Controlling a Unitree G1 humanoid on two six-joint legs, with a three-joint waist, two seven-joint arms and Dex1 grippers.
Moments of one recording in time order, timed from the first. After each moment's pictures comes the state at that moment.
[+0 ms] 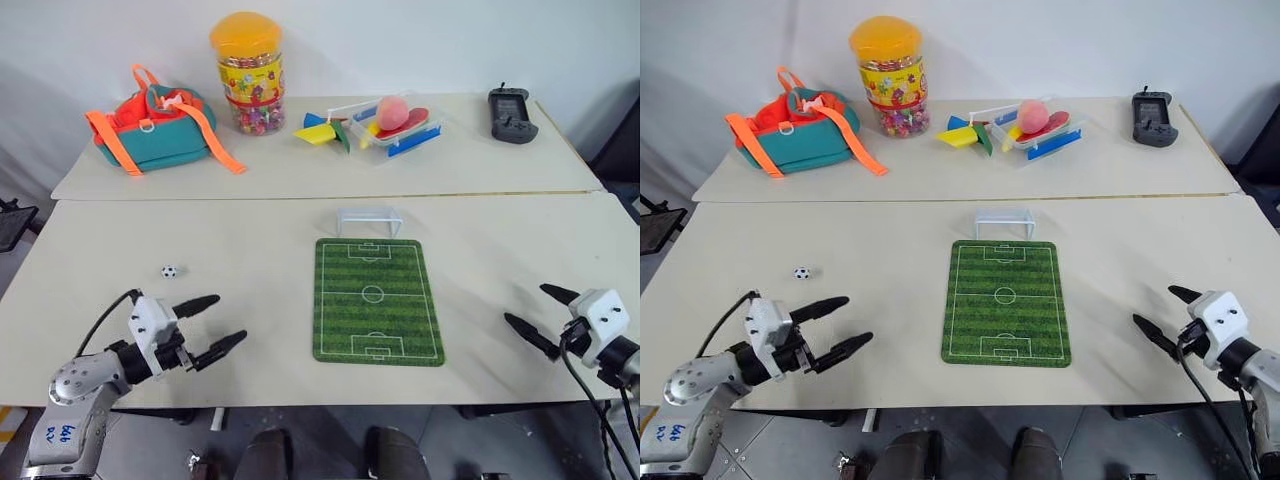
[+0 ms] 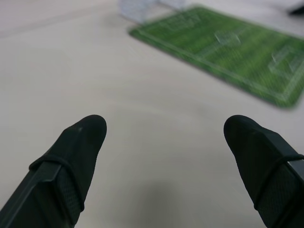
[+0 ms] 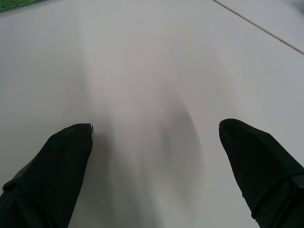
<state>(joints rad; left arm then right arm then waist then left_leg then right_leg) 0.11 0.58 0.29 -0.19 -0.47 0.16 -0.80 0.00 -0.78 -0.36 0.40 0.32 -0.25 0.93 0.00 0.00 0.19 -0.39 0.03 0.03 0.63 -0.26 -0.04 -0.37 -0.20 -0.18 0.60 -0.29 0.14</state>
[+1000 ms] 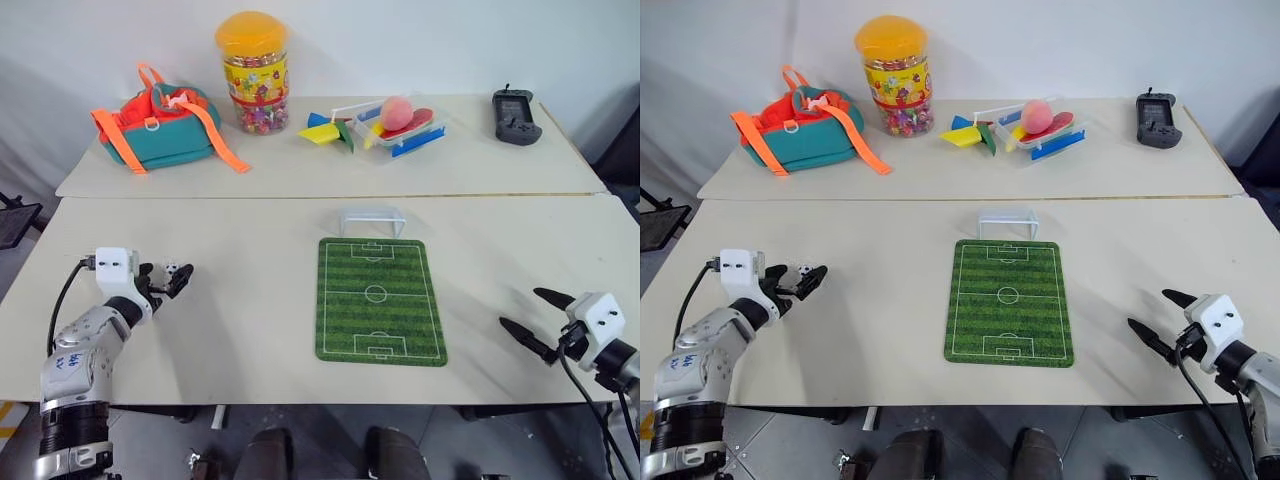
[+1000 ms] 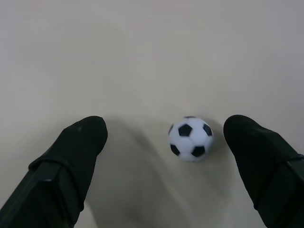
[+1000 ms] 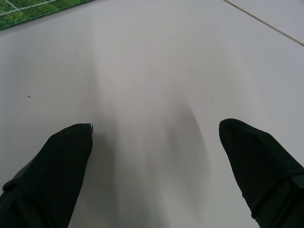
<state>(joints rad) -0.24 0.57 0.36 0.17 -0.36 0.45 -0.37 0.02 -0.78 -0.36 0.36 0.32 -0.23 0.94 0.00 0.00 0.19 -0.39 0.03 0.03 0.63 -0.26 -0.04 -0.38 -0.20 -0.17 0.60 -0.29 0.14</state>
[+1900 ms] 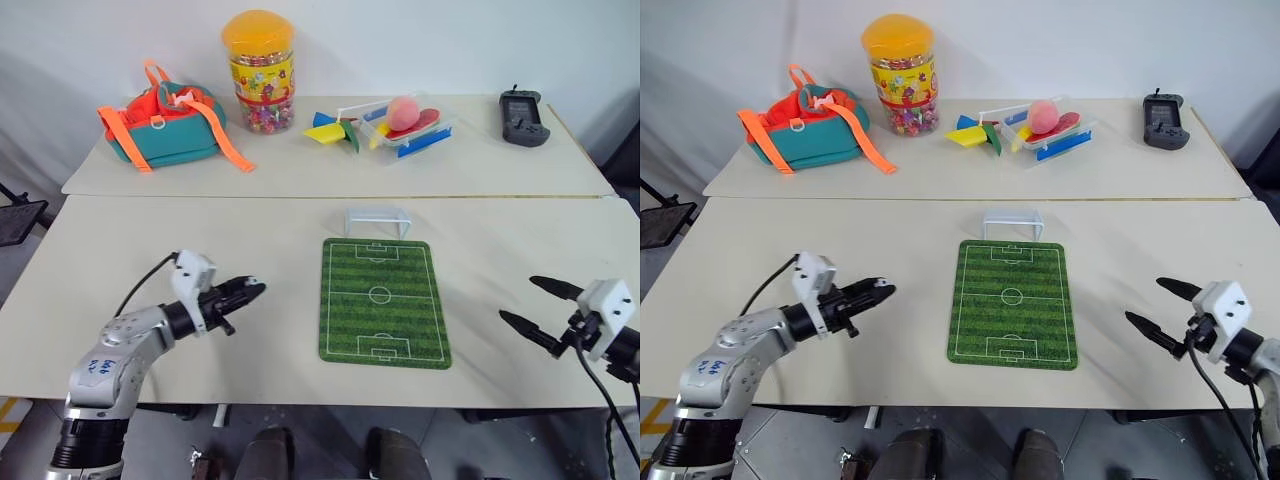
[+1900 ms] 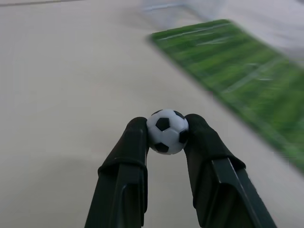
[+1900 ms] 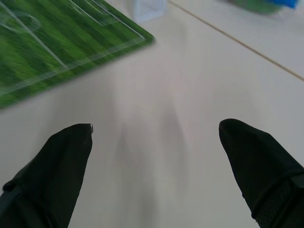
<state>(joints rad) -0.19 0.55 0.08 -0.23 -0.49 0.57 -0.72 0.03 -0.83 -0.42 0.27 0.46 -0.17 1.14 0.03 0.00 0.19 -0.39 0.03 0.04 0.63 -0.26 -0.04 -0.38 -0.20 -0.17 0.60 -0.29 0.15</state>
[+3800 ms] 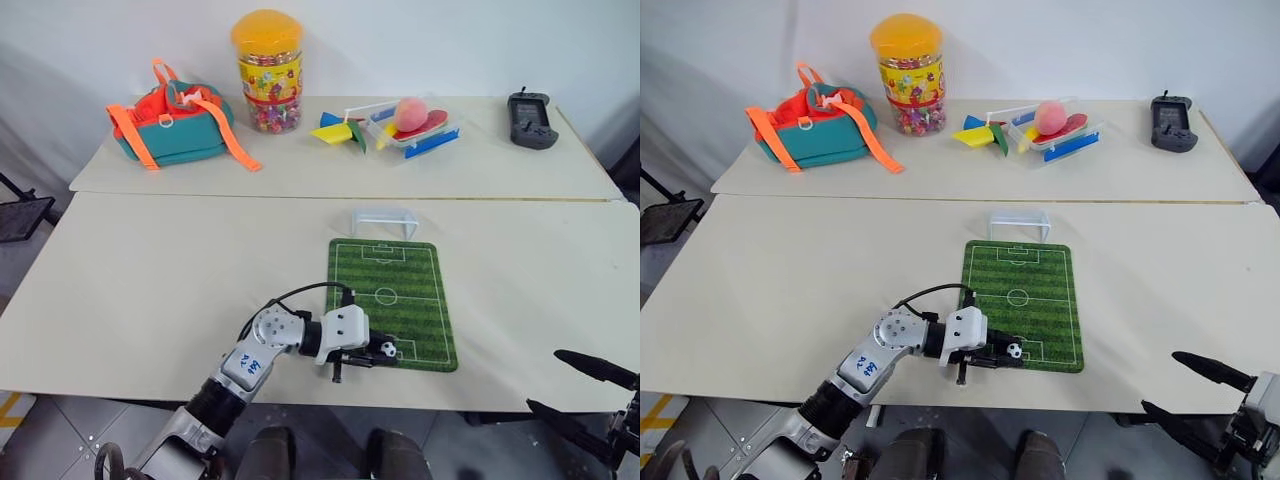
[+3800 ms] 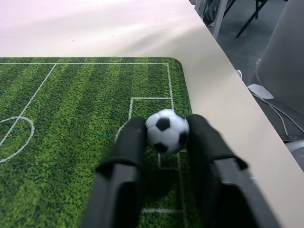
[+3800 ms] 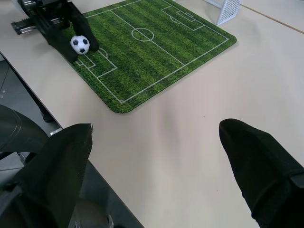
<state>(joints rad) -0.41 0.24 -0.48 0.10 -0.07 0.05 -0.96 0.67 -0.68 -0.71 -0.29 0.62 -0.04 1.21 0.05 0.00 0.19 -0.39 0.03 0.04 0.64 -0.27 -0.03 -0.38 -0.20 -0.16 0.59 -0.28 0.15</state>
